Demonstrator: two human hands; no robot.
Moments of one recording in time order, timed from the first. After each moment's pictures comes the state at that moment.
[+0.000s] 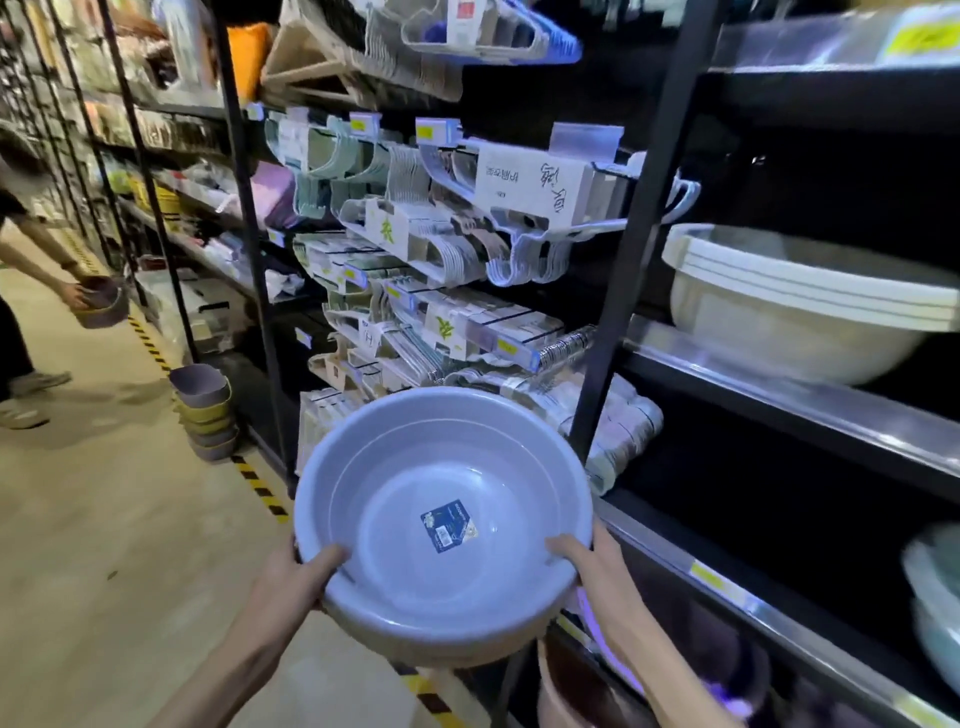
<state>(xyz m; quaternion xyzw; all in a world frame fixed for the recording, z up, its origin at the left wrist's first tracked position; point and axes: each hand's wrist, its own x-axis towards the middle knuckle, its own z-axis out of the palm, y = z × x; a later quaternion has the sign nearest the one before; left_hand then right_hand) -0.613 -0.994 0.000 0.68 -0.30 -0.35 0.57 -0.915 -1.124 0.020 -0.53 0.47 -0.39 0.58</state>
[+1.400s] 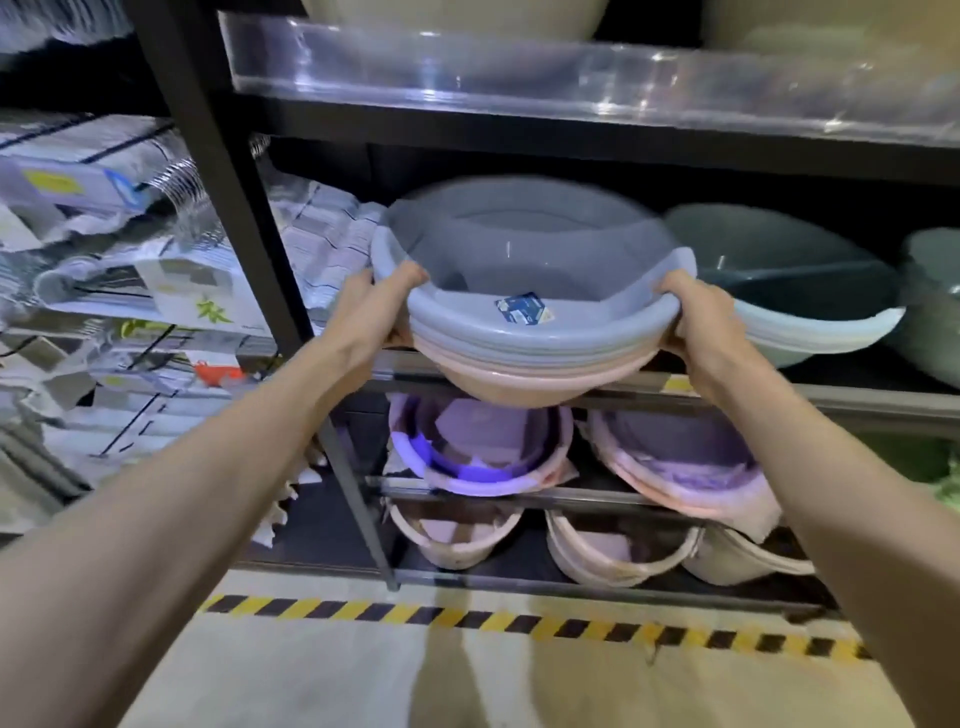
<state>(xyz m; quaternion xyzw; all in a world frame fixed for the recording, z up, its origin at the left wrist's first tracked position) -0.898 -1.302 0.008 0.49 -0.54 -0.54 0.42 -1.189 -1.187 0.019 -0.31 0.67 -0.60 0.31</state>
